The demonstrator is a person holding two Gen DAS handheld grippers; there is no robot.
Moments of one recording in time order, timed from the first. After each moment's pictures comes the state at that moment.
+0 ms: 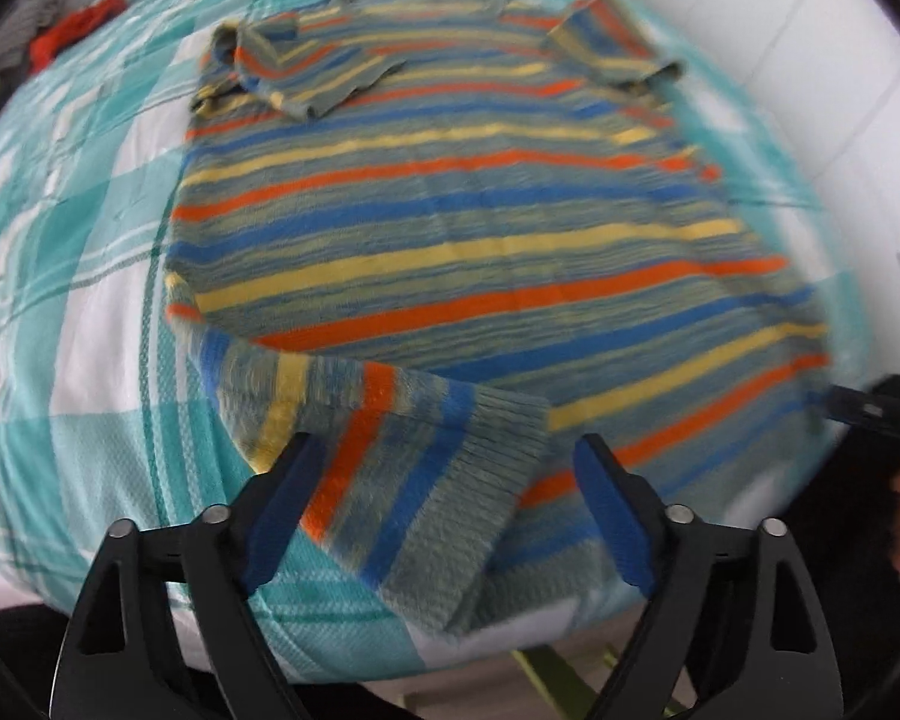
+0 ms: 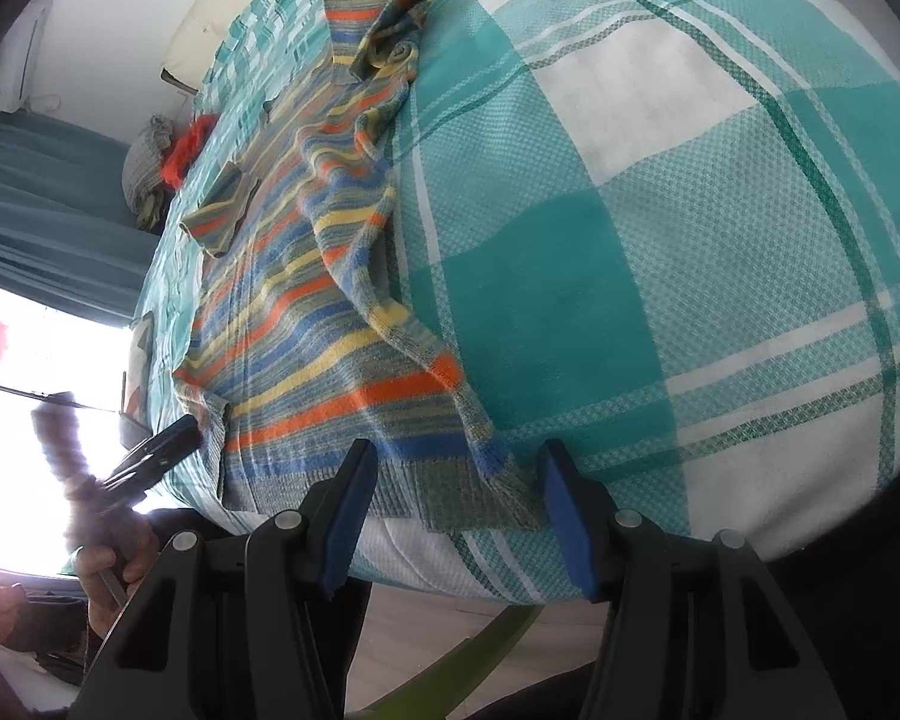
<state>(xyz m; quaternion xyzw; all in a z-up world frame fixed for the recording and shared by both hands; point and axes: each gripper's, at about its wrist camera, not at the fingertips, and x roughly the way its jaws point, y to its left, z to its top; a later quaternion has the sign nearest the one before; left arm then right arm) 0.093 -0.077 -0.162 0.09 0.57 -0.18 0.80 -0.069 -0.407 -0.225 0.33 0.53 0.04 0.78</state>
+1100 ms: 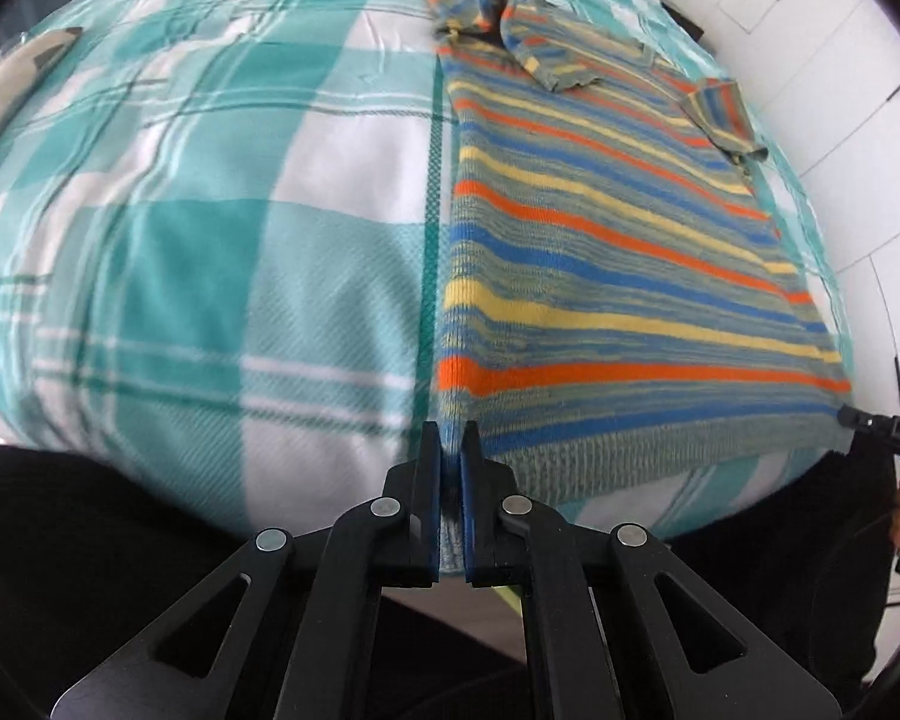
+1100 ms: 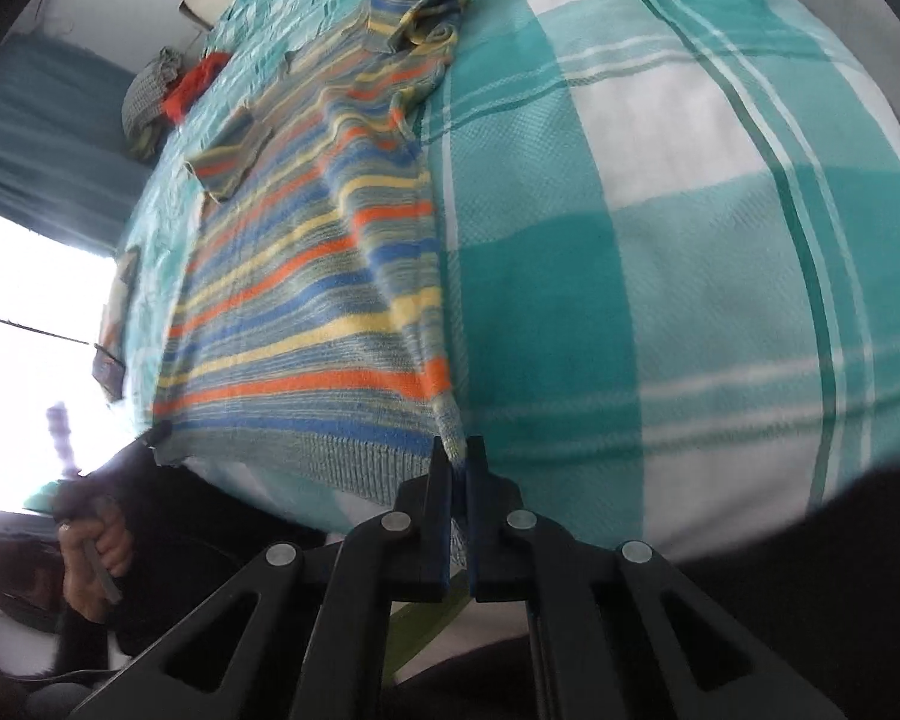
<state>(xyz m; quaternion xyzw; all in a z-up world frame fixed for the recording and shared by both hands) 0.050 0.096 -0.138 -0.04 0.59 -0.15 0.79 -0.069 -0.404 -0.199 0.27 0.58 0.07 0.77</state>
